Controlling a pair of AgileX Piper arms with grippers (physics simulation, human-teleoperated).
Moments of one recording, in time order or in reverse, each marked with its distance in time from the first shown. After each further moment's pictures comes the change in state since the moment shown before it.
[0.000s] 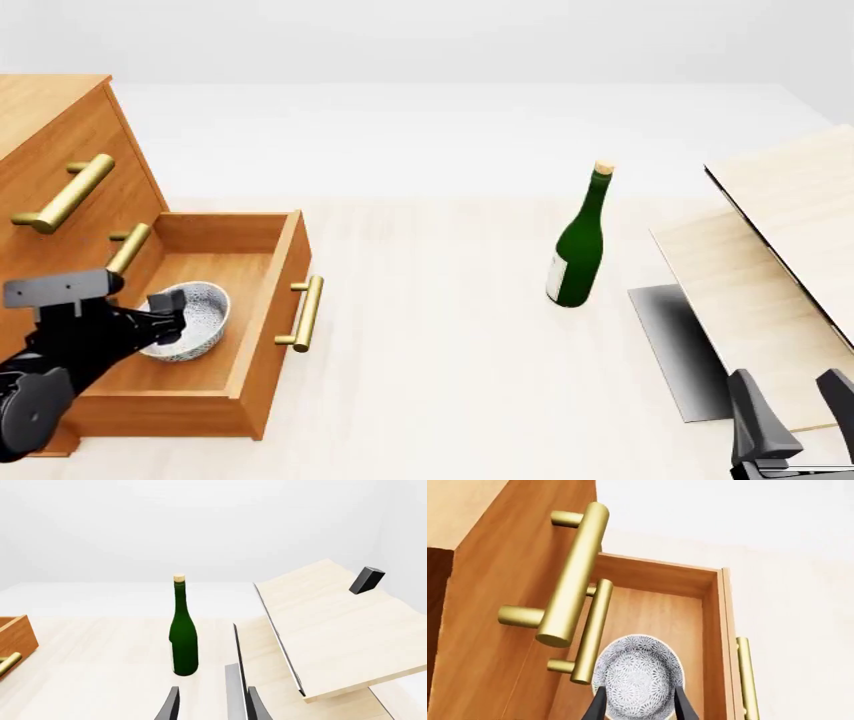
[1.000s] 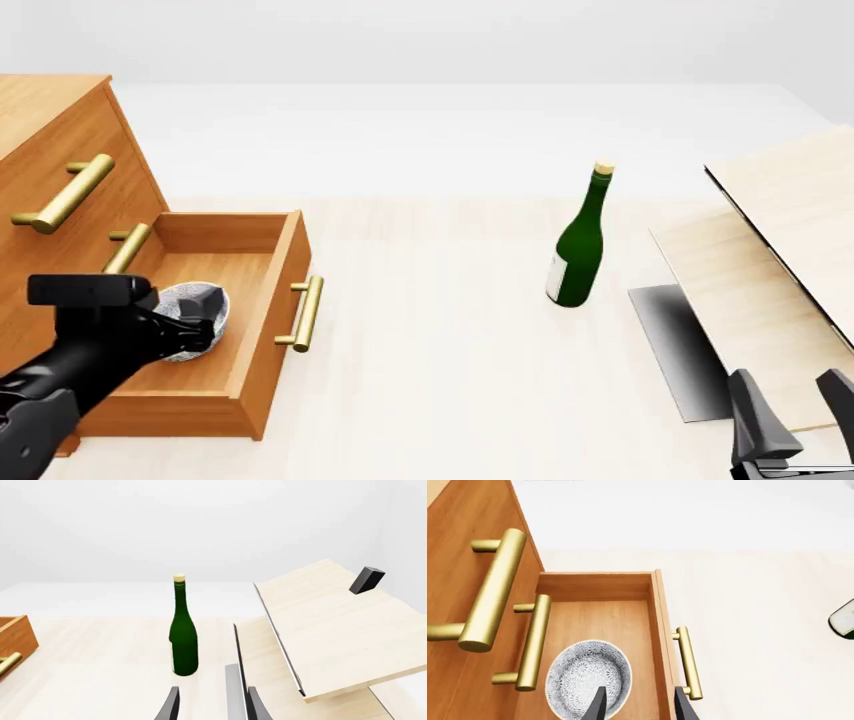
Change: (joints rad) left arm -0.192 -0.156 0.013 0.070 -0.009; right arm 0.000 0.000 0.000 0.000 0.000
